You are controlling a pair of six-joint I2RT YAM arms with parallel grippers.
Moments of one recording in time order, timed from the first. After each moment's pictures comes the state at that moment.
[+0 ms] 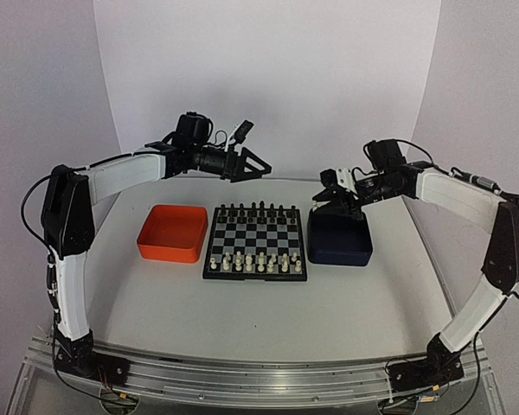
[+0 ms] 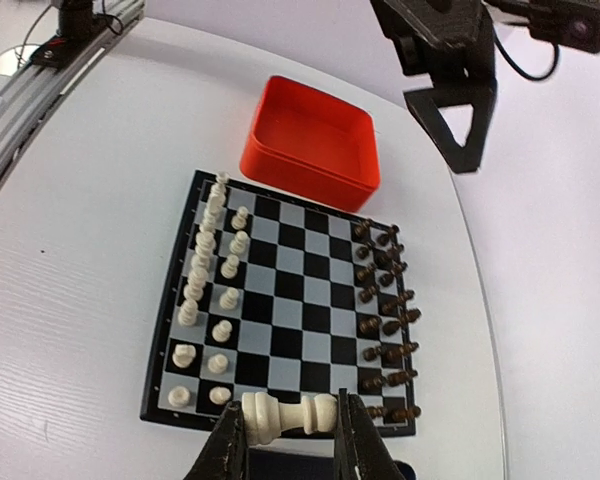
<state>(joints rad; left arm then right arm) -0.56 2.03 1.81 -0.16 0.96 -0.37 0.36 1.64 1.35 -0.51 -0.85 -1.12</state>
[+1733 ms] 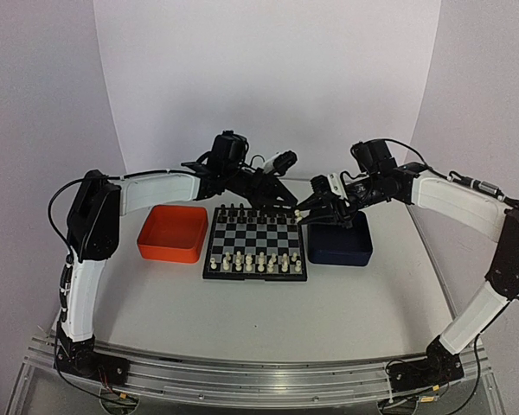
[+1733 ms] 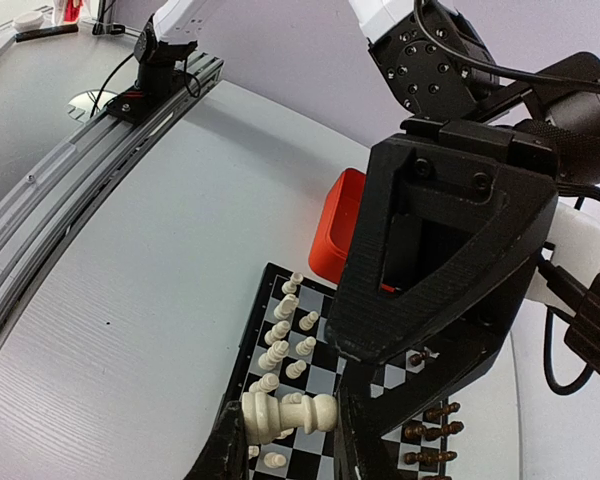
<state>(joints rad) -0.73 2.17 1.84 0.04 1.40 -0.68 0.51 1.60 1.34 -0.51 -0.96 -1.12</state>
